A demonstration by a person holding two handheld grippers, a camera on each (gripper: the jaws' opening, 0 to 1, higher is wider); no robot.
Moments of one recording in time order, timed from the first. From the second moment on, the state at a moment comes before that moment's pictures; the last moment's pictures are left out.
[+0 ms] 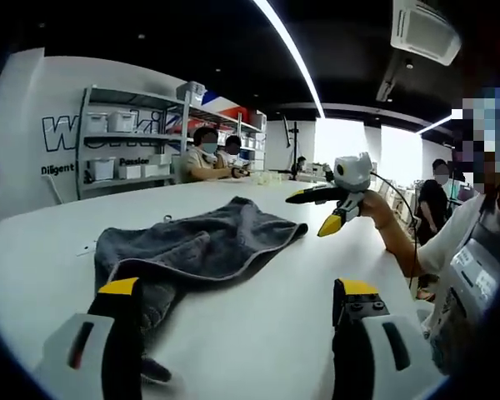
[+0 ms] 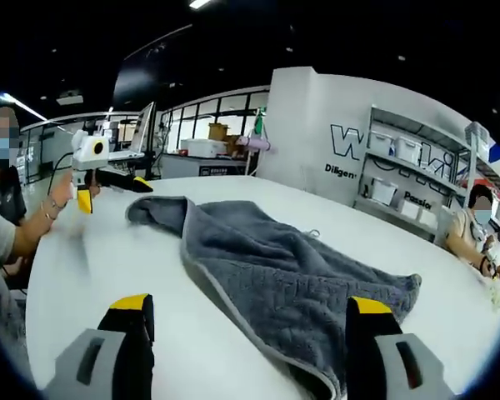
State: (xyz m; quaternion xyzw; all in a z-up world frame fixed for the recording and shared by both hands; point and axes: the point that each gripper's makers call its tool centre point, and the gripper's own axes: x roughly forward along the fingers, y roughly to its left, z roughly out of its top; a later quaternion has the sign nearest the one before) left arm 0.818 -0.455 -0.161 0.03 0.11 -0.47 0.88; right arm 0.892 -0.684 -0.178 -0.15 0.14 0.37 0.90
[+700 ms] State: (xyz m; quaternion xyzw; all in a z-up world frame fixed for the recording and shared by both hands) left arm 0.849 -0.386 -0.112 -0.01 0.05 -0.38 0.93; right arm 0.892 -0.685 -0.173 -0.12 0.13 0.38 0.91
